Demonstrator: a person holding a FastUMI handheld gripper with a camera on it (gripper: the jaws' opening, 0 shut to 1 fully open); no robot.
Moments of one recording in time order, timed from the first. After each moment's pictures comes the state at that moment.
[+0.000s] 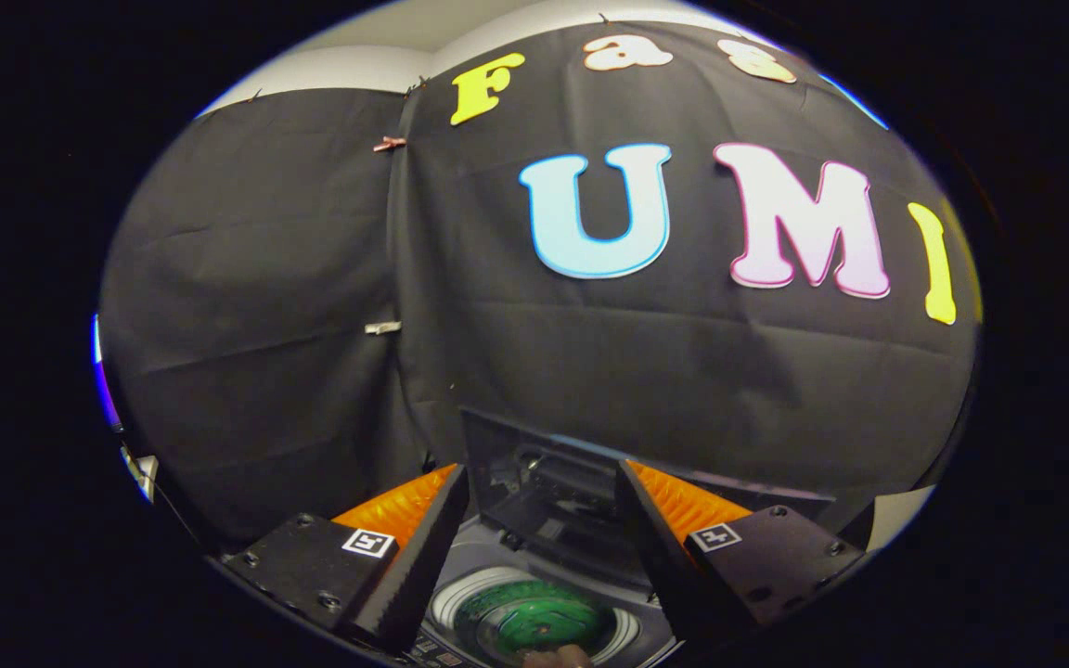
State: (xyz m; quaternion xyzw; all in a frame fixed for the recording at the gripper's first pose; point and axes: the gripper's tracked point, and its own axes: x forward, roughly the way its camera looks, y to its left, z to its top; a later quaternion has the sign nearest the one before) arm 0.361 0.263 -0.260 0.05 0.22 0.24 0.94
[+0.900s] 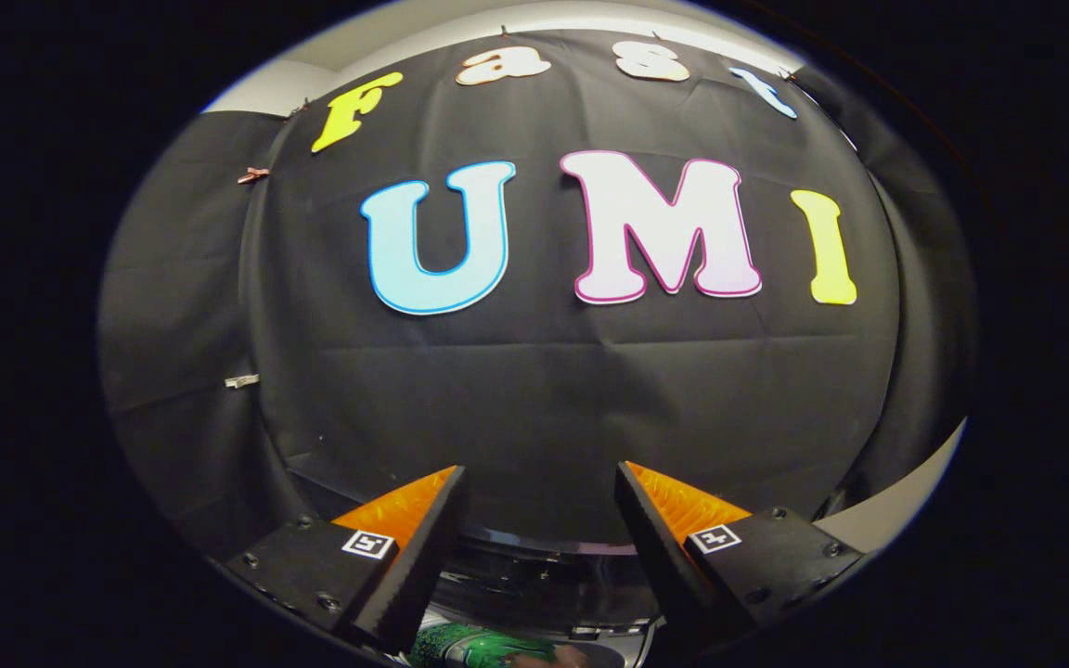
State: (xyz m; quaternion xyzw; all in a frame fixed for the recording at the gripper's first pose) arm 0.446 0.170 -0.284 0.06 0.21 0.04 0.97
